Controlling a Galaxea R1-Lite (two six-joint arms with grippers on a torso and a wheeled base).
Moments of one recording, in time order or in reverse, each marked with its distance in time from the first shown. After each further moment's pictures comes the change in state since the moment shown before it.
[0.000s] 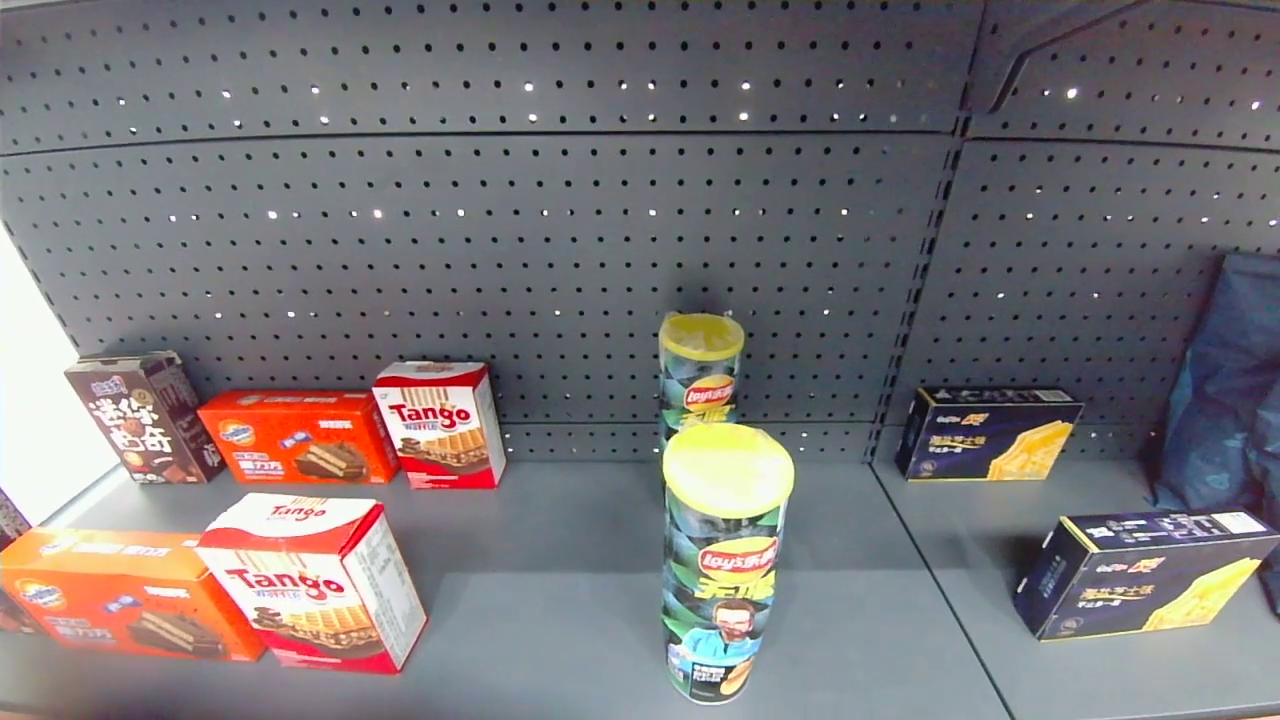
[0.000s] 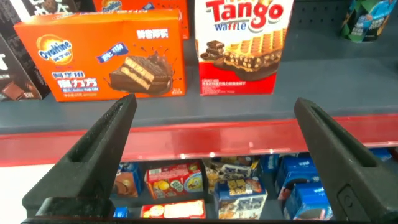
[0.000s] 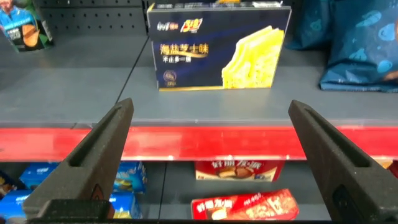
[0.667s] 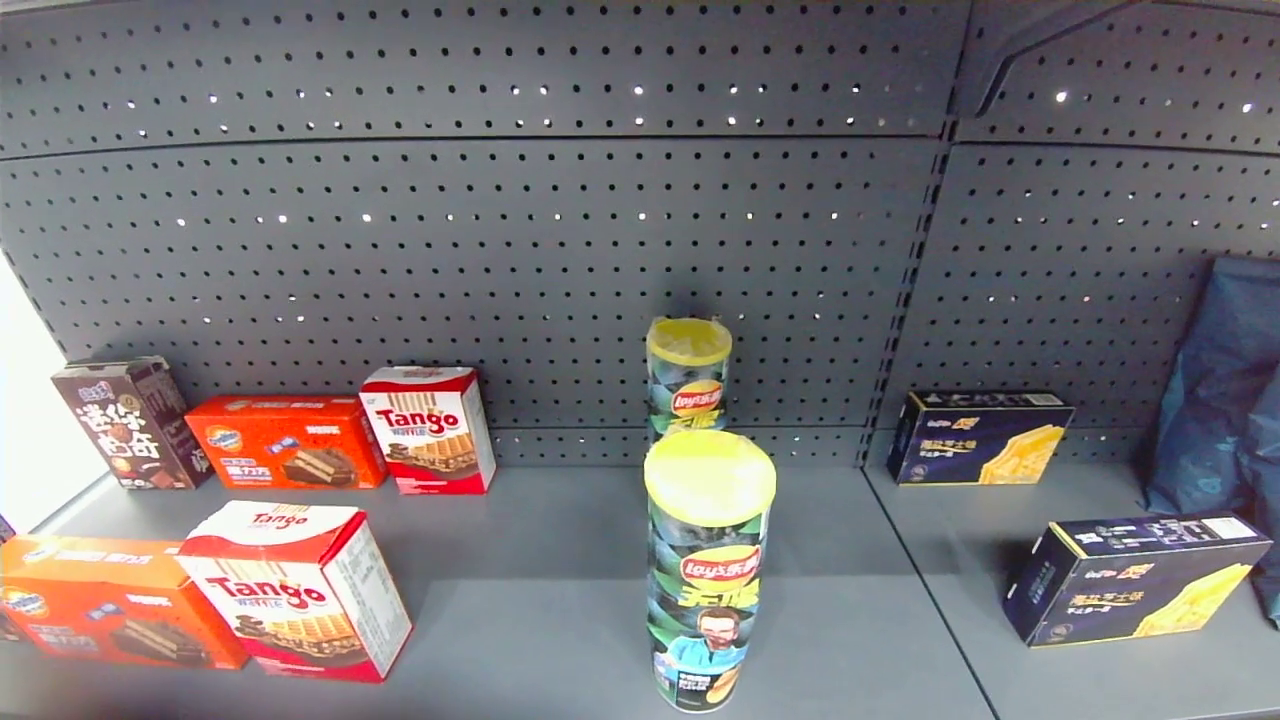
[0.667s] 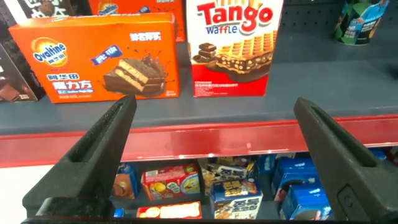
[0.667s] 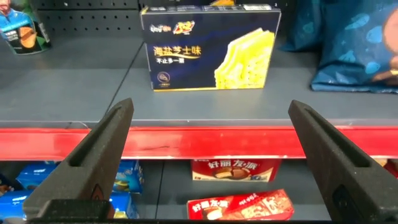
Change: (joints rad) left arm 0.000 0.000 0.000 0.000 0.000 0.000; right arm 0.000 0.000 0.000 0.000 0.000 0.000
